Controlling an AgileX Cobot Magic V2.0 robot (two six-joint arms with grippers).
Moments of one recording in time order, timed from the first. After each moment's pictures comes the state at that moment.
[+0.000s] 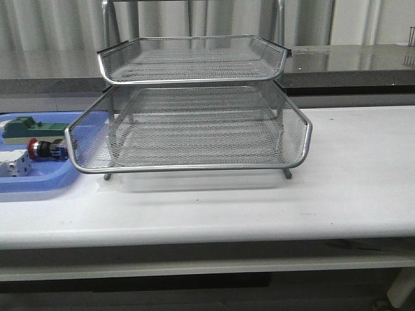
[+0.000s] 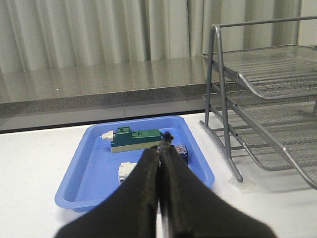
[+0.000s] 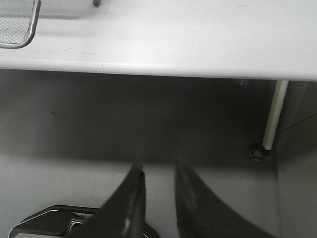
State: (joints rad) left arm -0.06 0.00 0.00 0.05 0.05 0.01; right arm 0.20 0.54 -0.71 -0.09 1.06 0.15
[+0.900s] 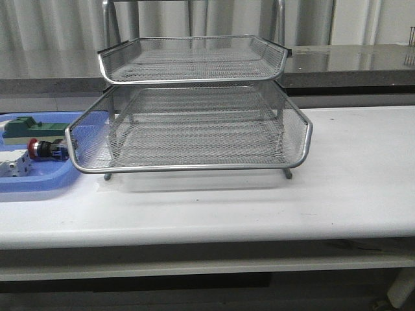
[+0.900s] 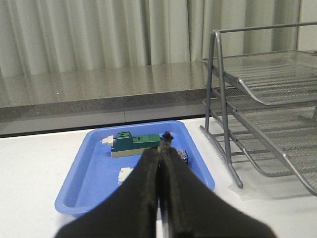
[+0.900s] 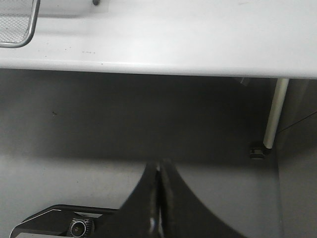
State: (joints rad) left arm -0.06 0.00 0.00 0.04 0.02 0.01; right arm 0.20 0.54 -0.71 -0.09 1.06 0.16
